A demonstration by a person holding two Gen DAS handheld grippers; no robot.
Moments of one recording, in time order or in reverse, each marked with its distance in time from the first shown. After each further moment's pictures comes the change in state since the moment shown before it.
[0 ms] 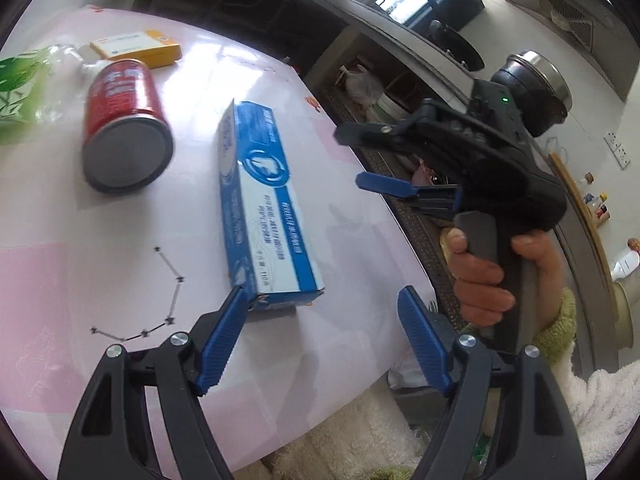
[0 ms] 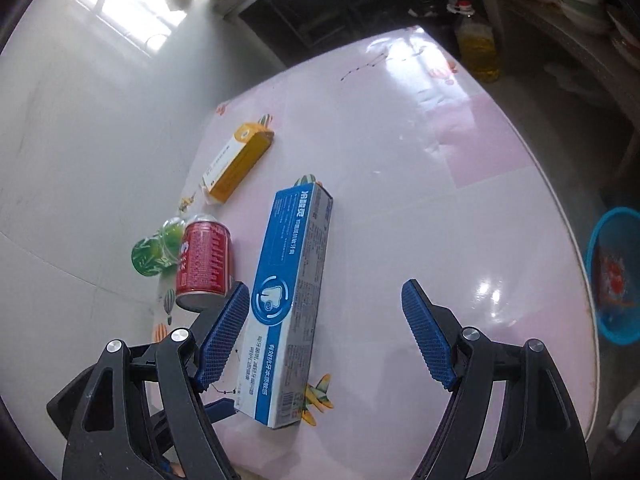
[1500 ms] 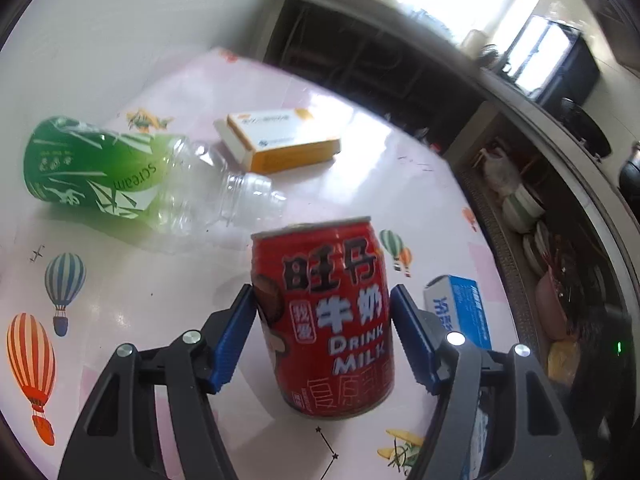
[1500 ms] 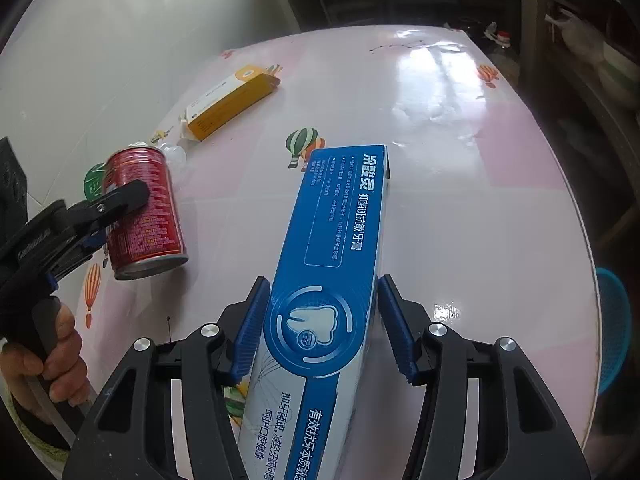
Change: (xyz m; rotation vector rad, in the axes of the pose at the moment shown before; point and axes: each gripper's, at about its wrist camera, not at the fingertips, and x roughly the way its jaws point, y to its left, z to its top) left arm -0.007 0.055 0.089 -0.141 -0.235 0.466; right arm 0.031 0.011 -0.023 -0.217 0.008 -0.148
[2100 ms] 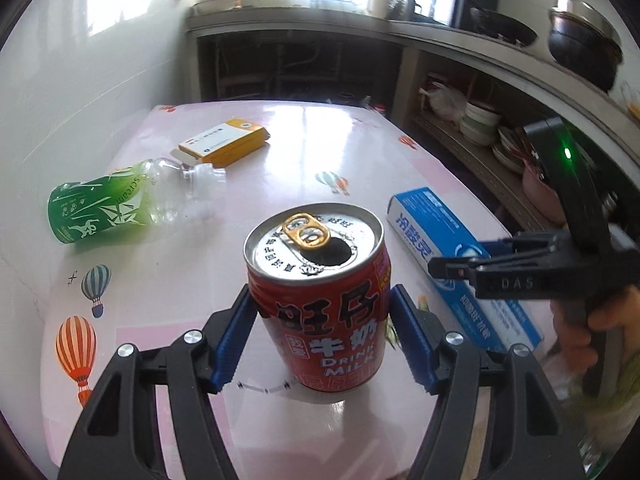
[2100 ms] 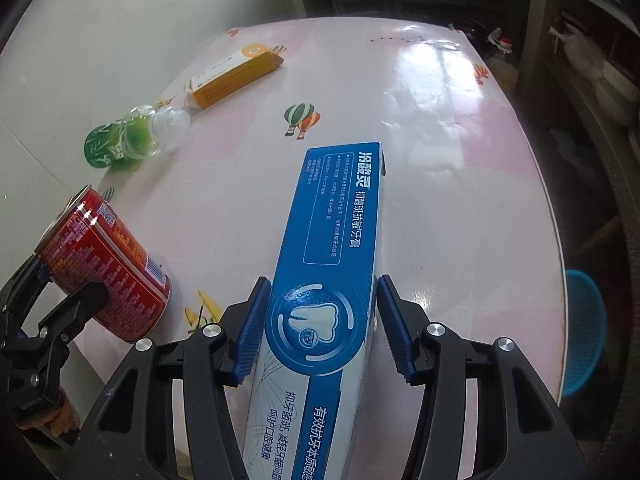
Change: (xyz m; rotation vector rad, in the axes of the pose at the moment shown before) left arm -0.055 -0.051 -0.083 0.402 -0.001 0.016; right arm -0.023 0.005 -0.026 -0.101 0.067 -0.063
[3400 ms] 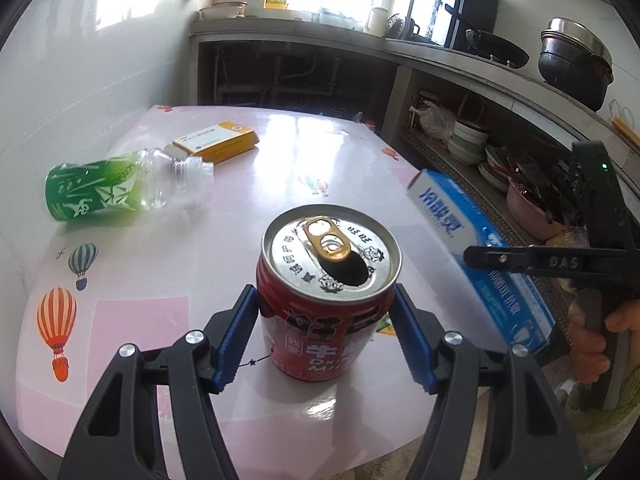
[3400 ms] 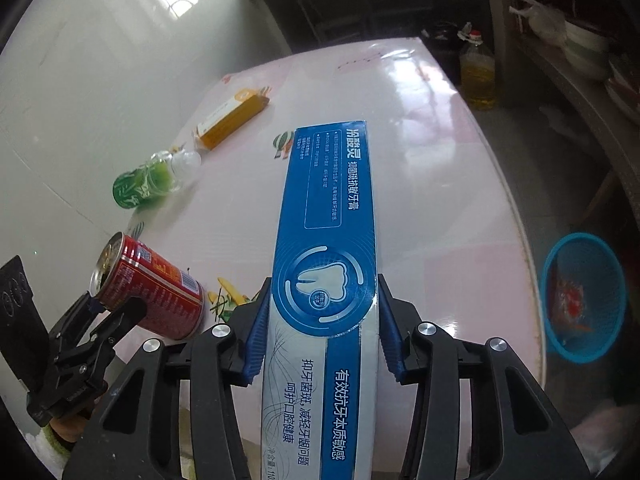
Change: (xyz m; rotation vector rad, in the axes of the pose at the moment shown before) left arm -0.014 -0.008 -0.011 -0.070 -0.068 -0.057; right arm -0.064 -0.053 -0.034 0.207 -0.169 0.090
